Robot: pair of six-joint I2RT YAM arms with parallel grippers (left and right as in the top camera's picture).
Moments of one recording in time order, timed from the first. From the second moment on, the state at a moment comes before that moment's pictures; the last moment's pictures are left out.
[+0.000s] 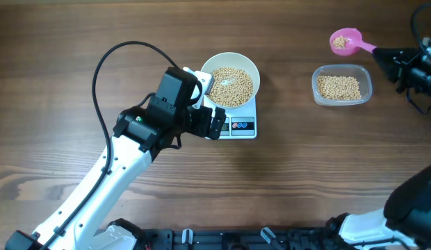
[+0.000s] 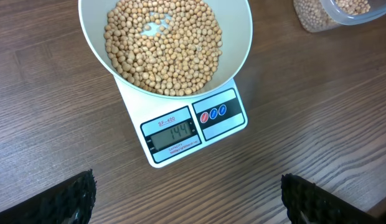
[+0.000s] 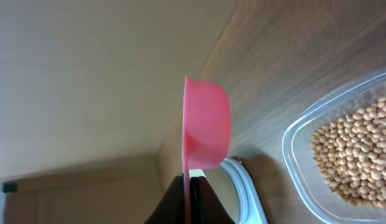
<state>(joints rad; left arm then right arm) -0.51 1.34 1.13 -0.74 0.15 -0.20 -0.57 1.67 1.32 -0.50 -1.02 0.65</state>
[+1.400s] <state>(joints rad) -0.51 1.34 1.13 -0.74 0.15 -0.20 -0.19 1.50 1.32 -0.78 0.03 -0.02</state>
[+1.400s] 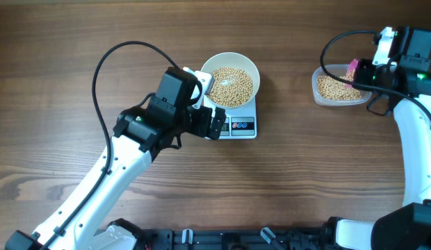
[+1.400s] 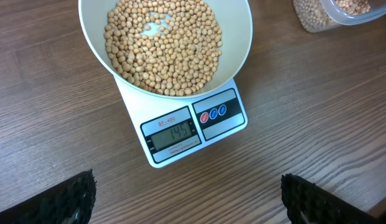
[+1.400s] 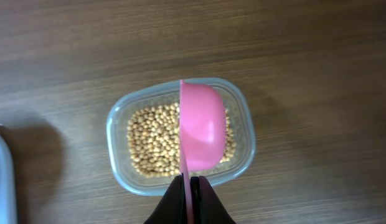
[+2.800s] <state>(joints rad) -0.51 1.34 1.13 -0.74 0.15 -0.20 -0.10 1.50 1.32 -0.31 0.12 0.07</state>
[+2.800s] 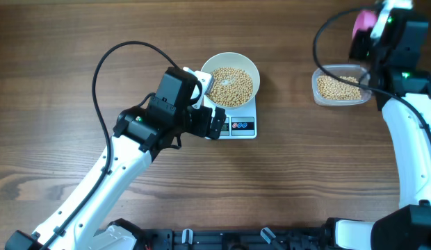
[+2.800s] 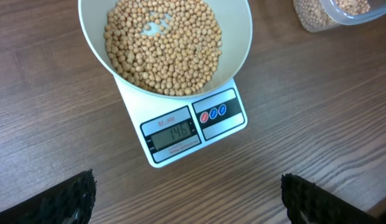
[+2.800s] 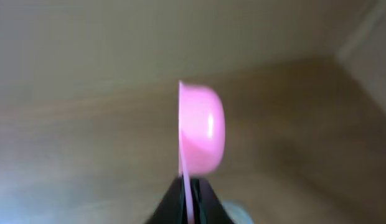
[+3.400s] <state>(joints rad) -0.51 1.34 1.13 -0.74 0.15 -0.20 -0.19 1.50 1.32 -0.11 0.05 0.02</state>
